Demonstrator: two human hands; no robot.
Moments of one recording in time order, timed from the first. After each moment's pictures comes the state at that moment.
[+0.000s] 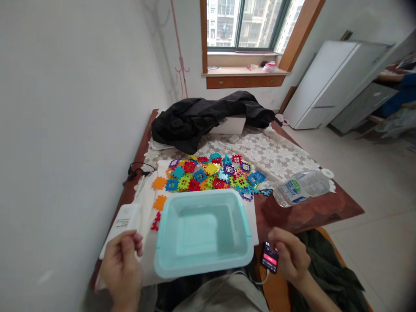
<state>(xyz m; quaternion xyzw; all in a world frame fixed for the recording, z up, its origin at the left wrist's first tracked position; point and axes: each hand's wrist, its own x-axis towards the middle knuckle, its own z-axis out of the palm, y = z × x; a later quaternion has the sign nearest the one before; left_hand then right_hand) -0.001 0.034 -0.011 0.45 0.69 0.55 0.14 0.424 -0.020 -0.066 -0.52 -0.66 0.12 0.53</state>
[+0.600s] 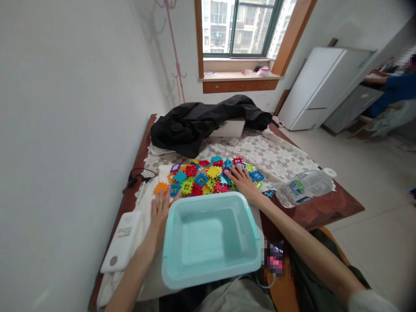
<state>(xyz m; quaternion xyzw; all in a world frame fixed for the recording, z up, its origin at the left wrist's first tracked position) -0.013 0.153 -0.074 0.81 0.56 0.15 0.03 0.390 0.204 -0.068 -0.56 -0.83 0.03 0.09</state>
